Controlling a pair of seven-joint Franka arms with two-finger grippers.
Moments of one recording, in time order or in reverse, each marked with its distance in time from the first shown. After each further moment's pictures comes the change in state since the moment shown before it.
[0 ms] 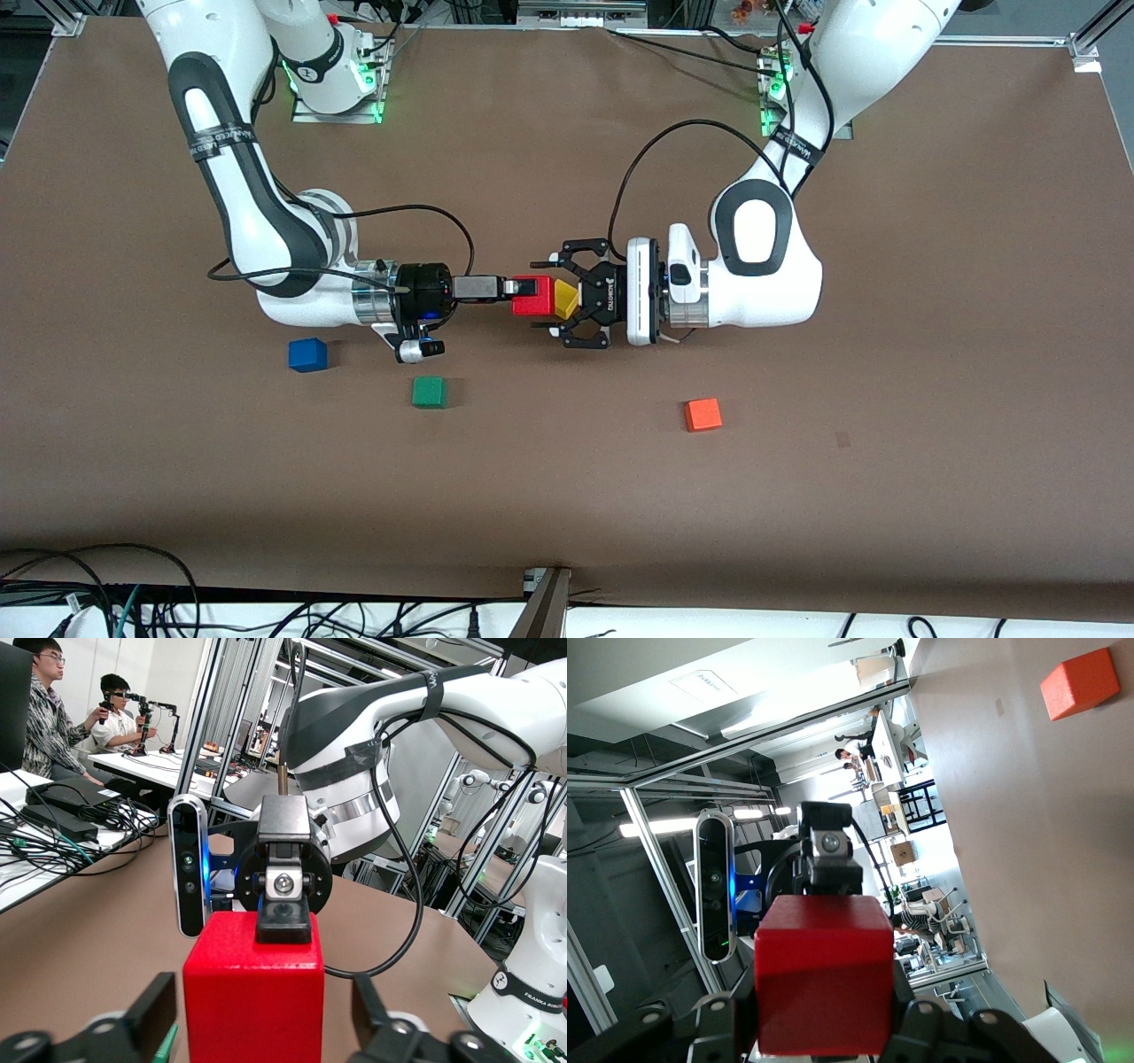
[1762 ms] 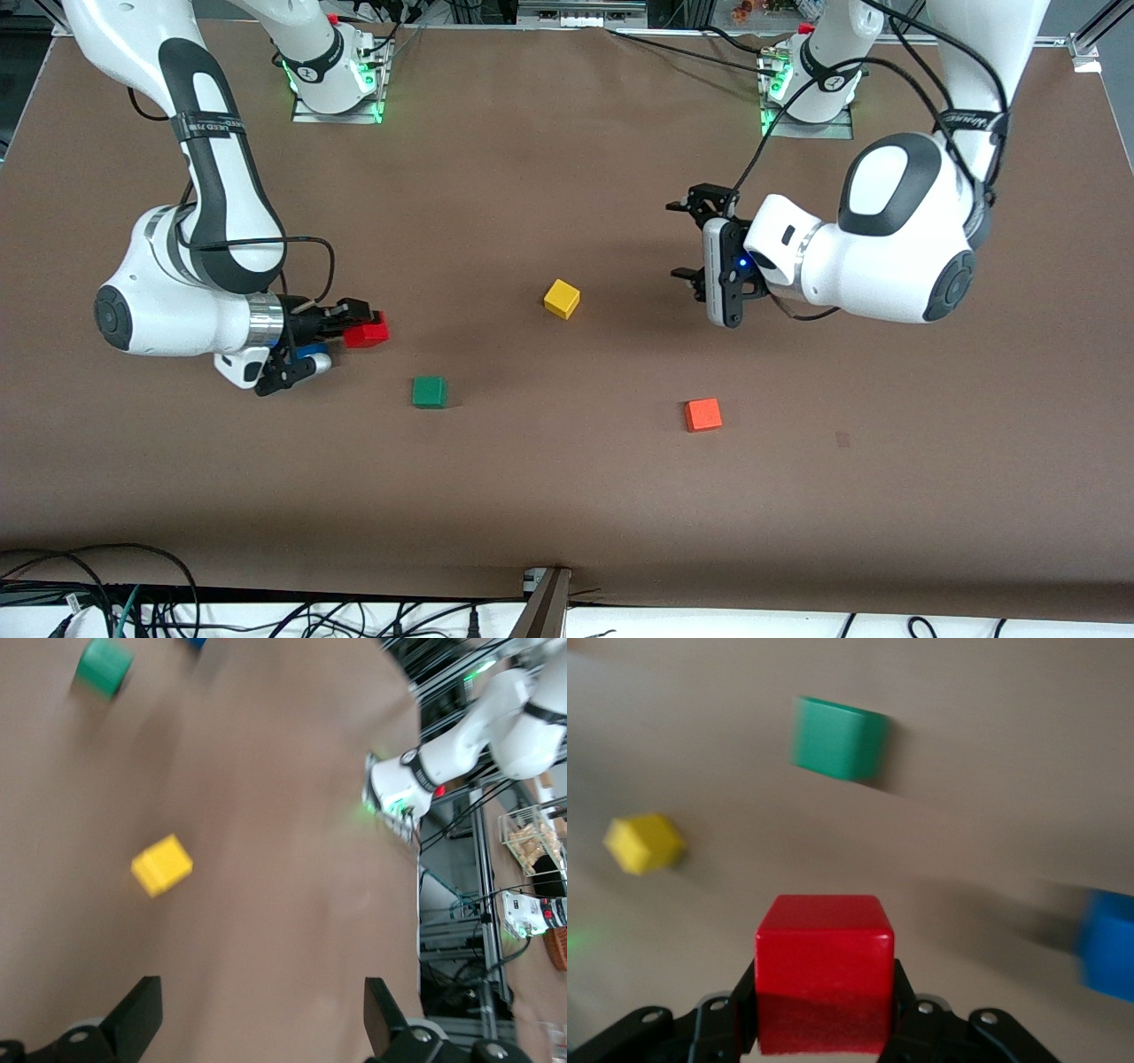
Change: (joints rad) left arm 0.185 -0.190 0.029 0.058 0.880 -0.612 -0.902; right arm -0.021 -0.022 -0.266 0.084 -1.316 0.042 0.017
